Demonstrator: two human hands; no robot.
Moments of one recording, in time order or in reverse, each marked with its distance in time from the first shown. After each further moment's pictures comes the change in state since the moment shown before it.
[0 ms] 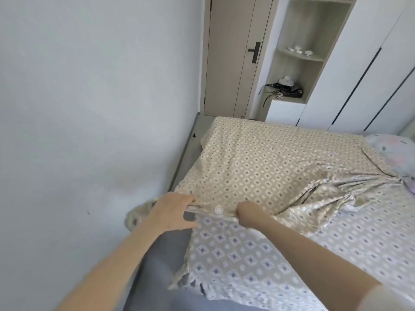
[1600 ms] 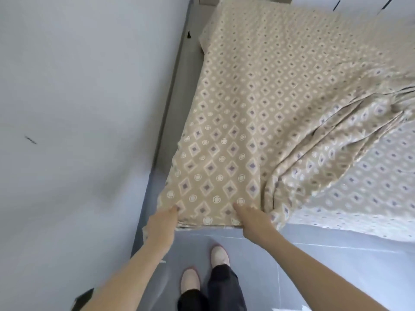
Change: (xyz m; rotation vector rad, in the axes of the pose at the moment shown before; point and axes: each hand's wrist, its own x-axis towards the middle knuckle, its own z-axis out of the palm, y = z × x) left_hand -0.117 -0.043 0.273 -0.333 -0.480 -0.690; right_hand 0.066 -0.056 0.294 0.081 -0.133 -0.004
